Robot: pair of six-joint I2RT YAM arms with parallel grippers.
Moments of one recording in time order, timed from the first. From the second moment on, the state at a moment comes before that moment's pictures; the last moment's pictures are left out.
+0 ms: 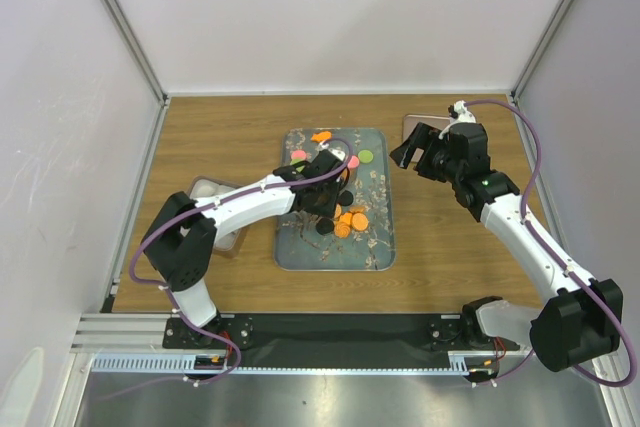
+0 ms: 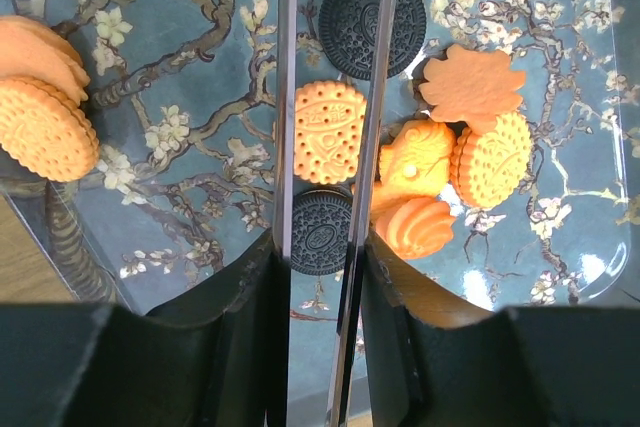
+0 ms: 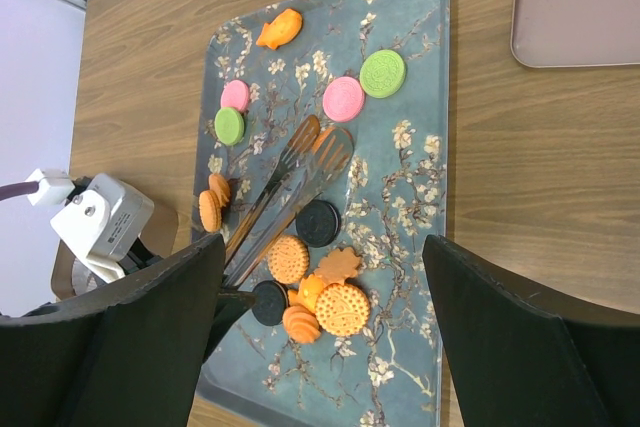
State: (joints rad) left arm -0.80 1.73 1.23 -0.53 -0.18 -0.43; right arm 0.30 1.19 0.98 -0.26 -0.11 0.59
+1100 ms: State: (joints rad) left arm -0.65 1.30 1.19 -0.77 -0.24 -0.45; right arm 0.30 1.19 0.98 -0.26 -0.12 0.59
